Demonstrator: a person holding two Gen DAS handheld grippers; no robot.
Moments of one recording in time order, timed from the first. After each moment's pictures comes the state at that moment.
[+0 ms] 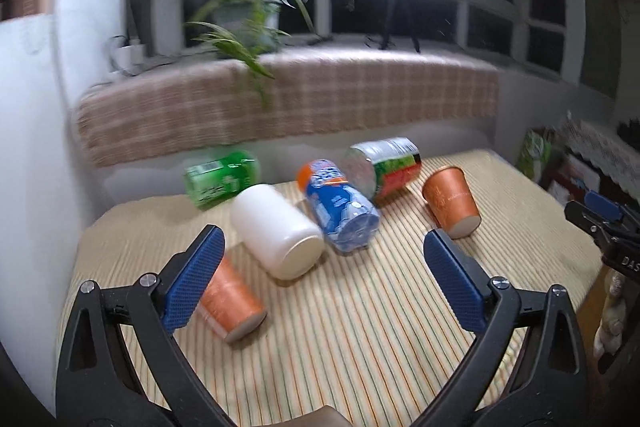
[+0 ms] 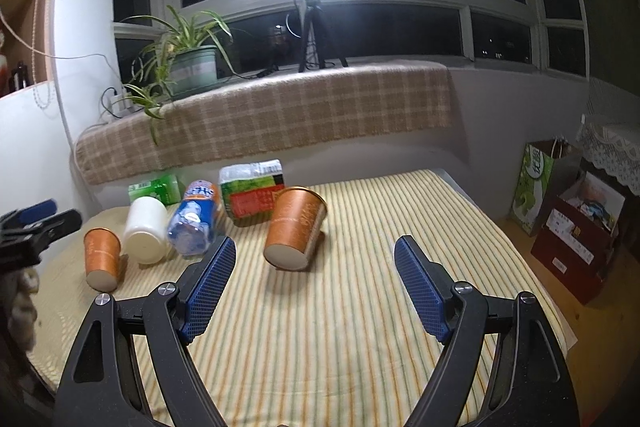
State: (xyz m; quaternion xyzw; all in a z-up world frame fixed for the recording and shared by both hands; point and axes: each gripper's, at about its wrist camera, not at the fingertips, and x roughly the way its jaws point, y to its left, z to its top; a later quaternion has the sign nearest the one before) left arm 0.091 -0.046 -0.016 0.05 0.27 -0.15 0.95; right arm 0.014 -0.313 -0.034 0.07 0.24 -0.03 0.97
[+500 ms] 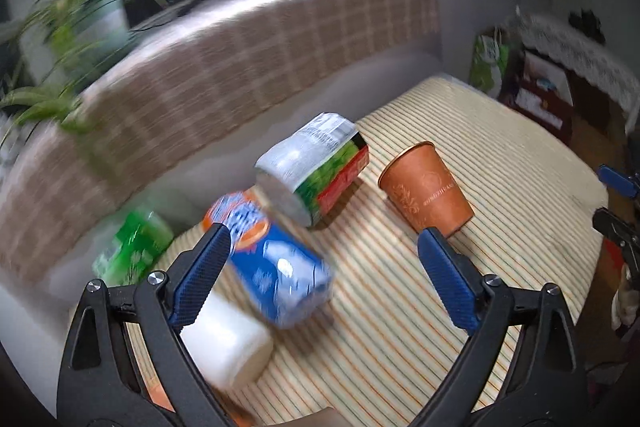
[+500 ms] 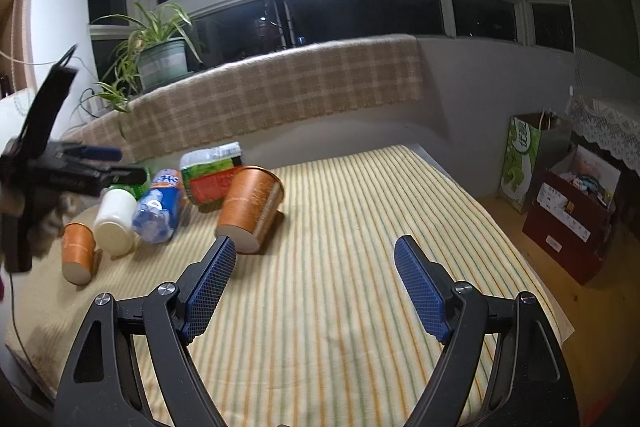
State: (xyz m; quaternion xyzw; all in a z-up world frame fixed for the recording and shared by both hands) left arm 0.209 -0.160 -0.023 0.21 0.36 -0.27 0.86; right arm 0.014 -0.357 -0.062 0.10 0.26 -0.05 0.96
